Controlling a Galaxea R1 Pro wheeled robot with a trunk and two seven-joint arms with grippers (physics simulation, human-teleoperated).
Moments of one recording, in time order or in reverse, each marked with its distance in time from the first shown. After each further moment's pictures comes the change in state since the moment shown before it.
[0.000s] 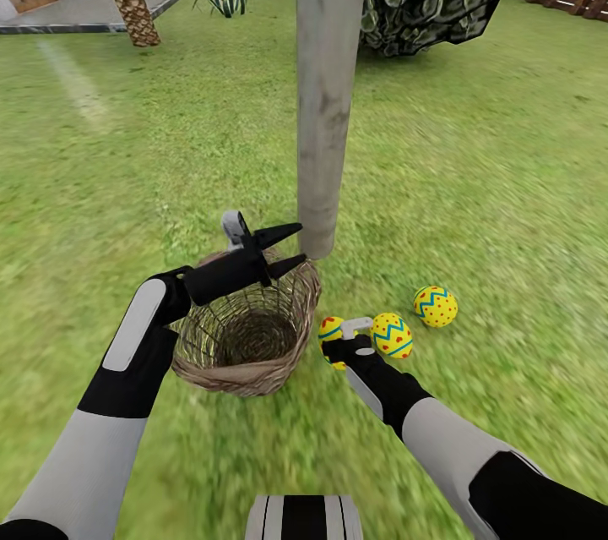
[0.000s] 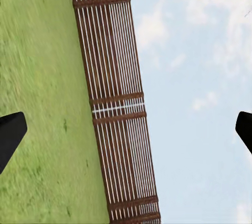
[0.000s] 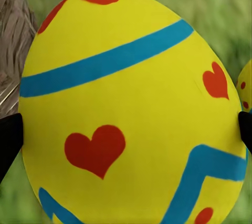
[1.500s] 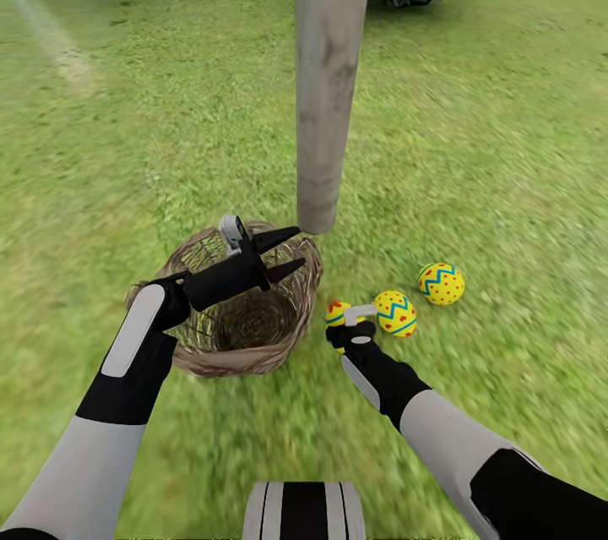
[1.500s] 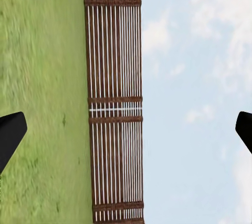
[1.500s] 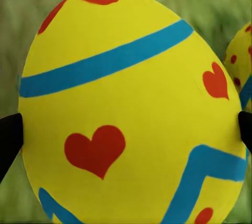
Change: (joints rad) left arm 0.023 0.002 0.005 -0.005 0.010 0.001 -0.011; right arm -0.015 0.001 0.002 -0.080 0.005 0.040 -0.156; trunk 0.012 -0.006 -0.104
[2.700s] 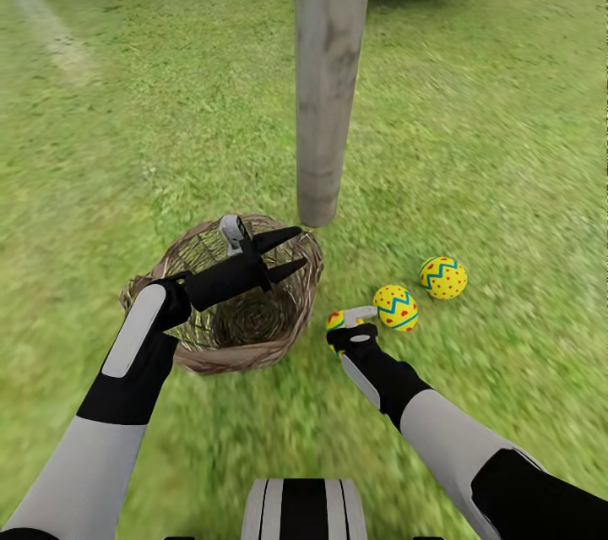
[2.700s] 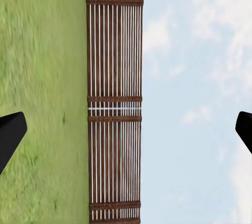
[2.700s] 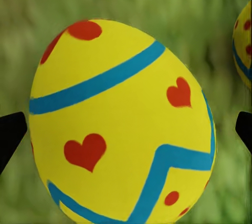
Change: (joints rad) left arm 0.000 -0.003 -0.003 -0.003 0.001 0.001 0.000; right arm 0.000 -0.003 0.000 -0.015 0.011 0.080 -0.012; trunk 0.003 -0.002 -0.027
